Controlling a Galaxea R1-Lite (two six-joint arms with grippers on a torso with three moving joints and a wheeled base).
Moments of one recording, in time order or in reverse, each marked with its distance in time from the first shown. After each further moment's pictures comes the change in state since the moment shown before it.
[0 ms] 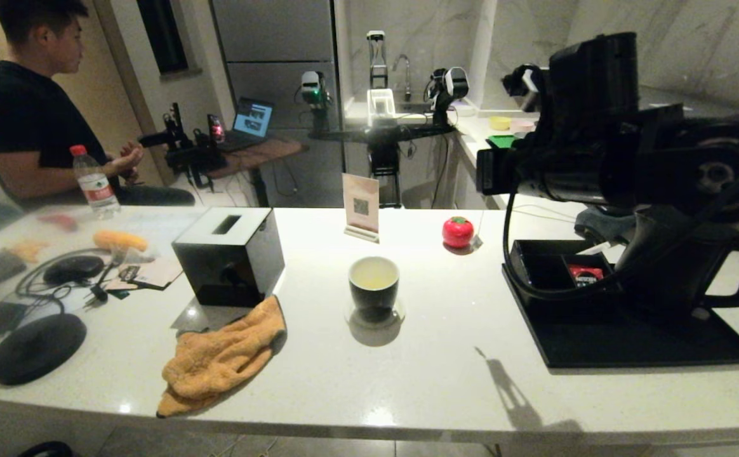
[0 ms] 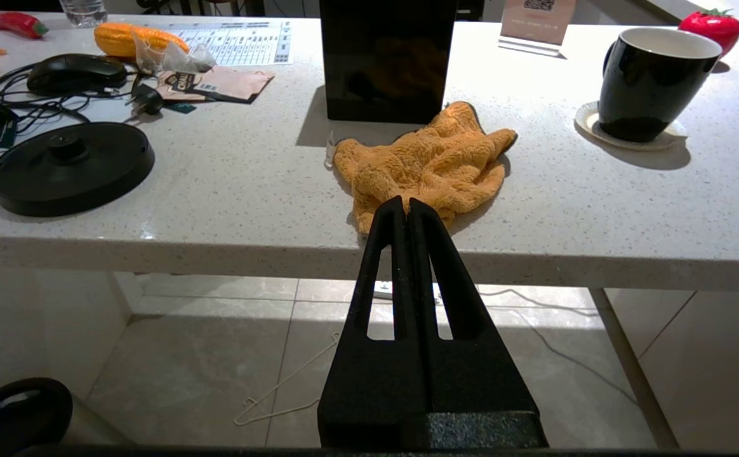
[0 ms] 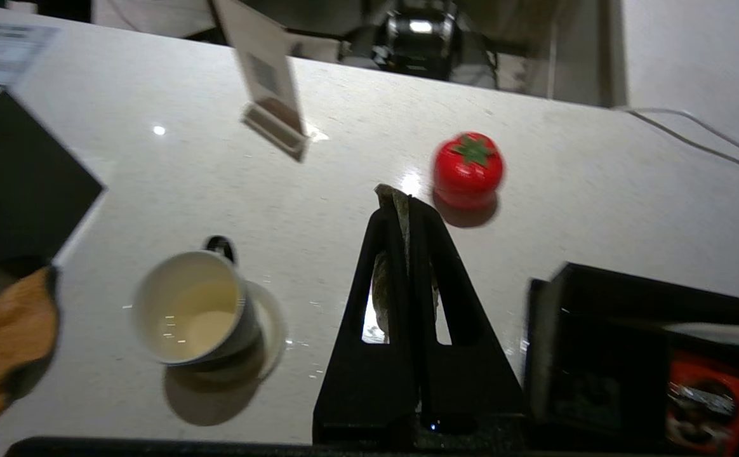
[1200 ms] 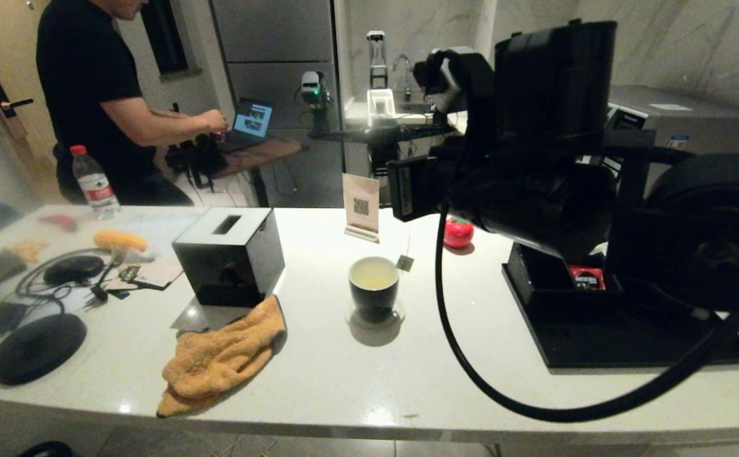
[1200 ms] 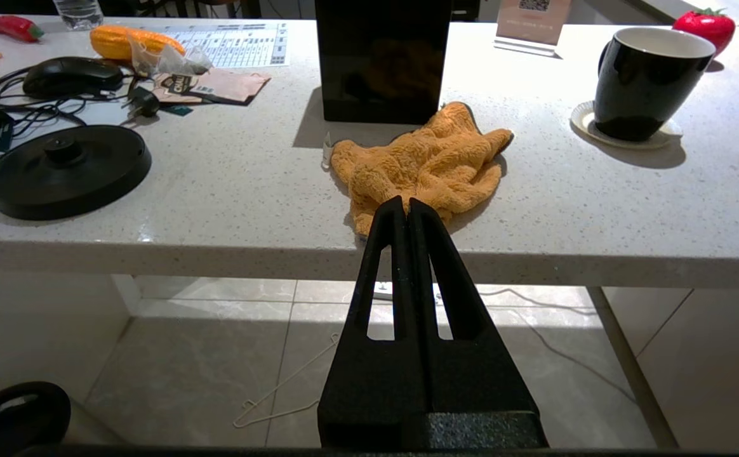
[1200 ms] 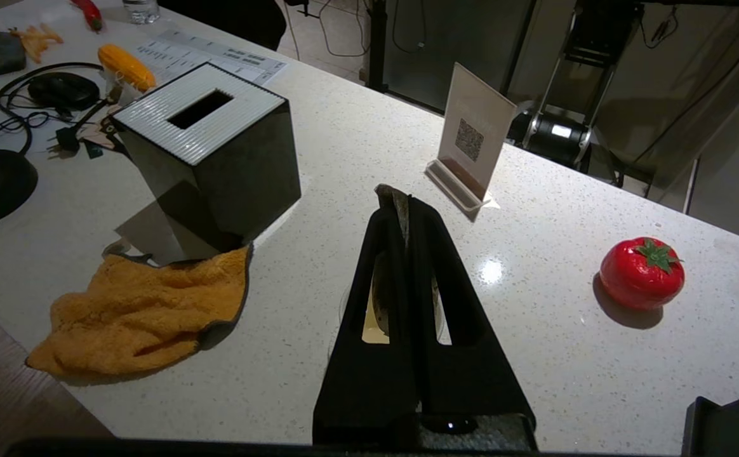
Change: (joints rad) left arm 0.000 0.000 -0.001 0.000 -0.009 0.006; right arm 0.270 -0.015 0.081 -0.228 0.003 -0.106
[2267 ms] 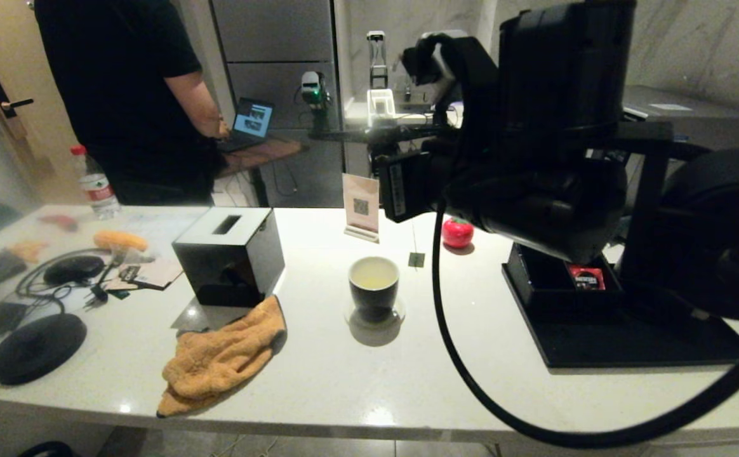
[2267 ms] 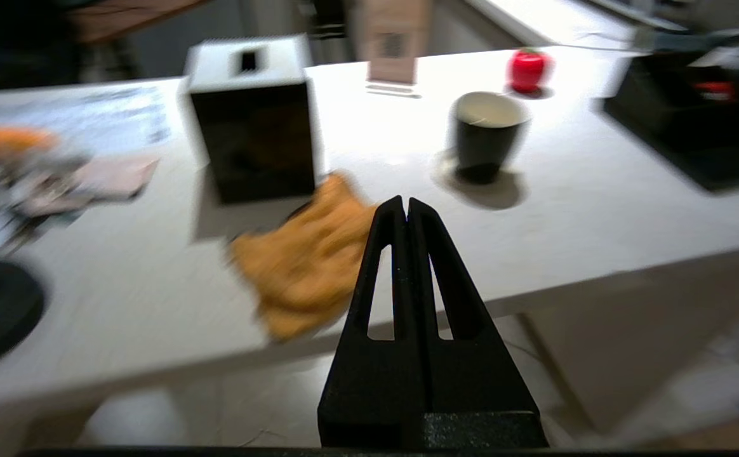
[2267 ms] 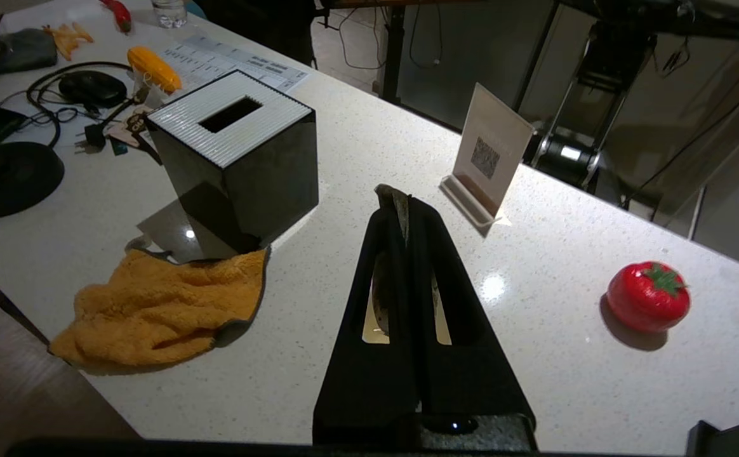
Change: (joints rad) left arm -0.003 0.411 -0.438 0.075 -0.297 0.007; right arm 0.041 -0.017 -0.008 -0.001 0.001 -0.052
